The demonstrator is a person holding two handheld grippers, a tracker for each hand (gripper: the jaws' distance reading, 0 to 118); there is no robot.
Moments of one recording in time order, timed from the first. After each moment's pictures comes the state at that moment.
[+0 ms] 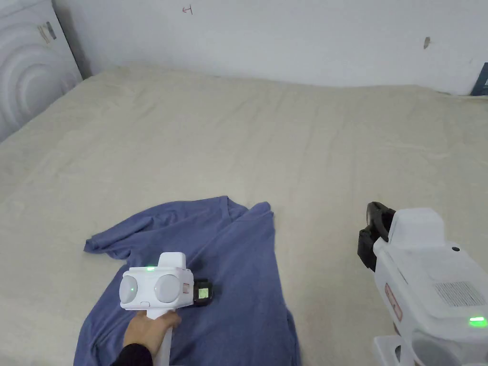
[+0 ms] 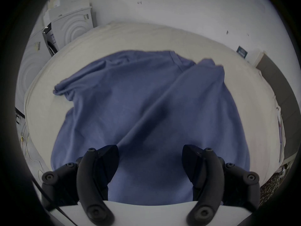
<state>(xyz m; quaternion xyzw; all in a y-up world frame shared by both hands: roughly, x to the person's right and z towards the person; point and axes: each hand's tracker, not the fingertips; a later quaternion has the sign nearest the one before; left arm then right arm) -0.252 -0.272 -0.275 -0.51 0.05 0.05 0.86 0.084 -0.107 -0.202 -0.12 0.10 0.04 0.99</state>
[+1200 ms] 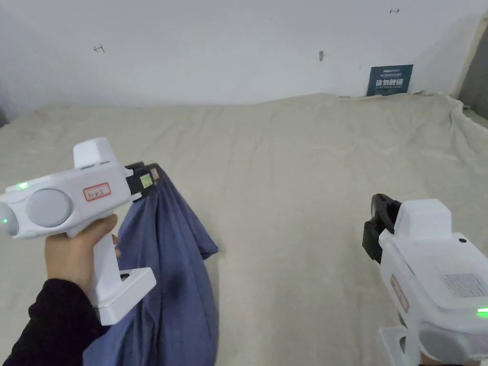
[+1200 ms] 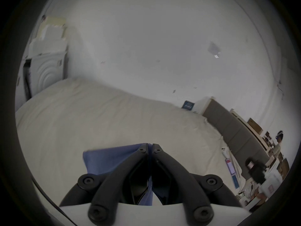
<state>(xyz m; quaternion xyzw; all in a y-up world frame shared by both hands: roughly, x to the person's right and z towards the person) -0.160 0.000 -0.272 -0.22 -0.15 0.13 0.95 0.212 -0.081 -0.141 -0.08 -0.01 0.01 1.00</state>
